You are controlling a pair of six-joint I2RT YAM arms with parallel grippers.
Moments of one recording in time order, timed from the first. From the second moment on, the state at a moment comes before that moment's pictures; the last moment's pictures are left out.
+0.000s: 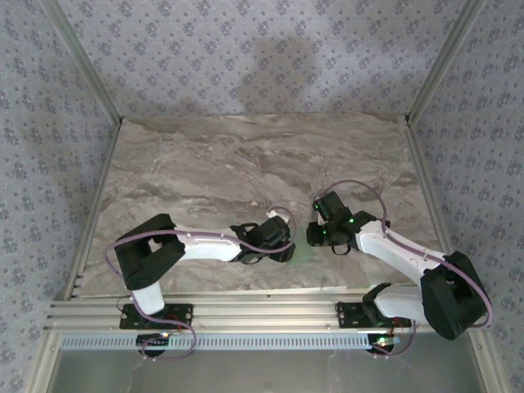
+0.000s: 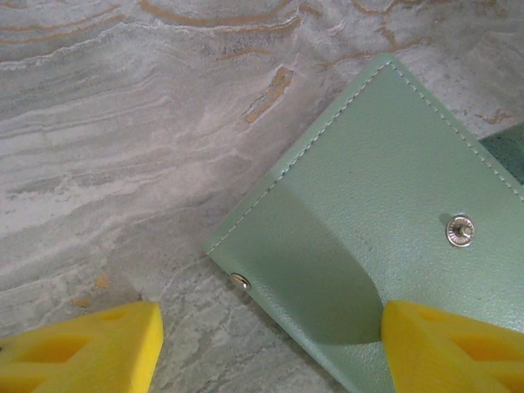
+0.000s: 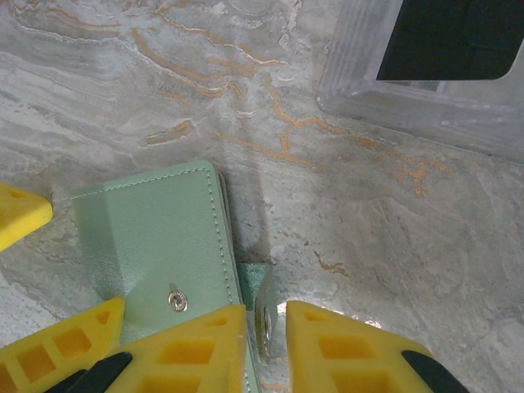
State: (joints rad) left arm -1.11 1.76 0.90 -0.10 -0.15 -0.61; right arm 0.57 1.22 0.65 -0.54 -0.07 0.48
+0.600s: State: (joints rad) left arm -1.11 1.76 0.90 -0.09 -0.15 -0.61; right arm 0.58 1.22 0.63 -0.49 -0.14 0.48
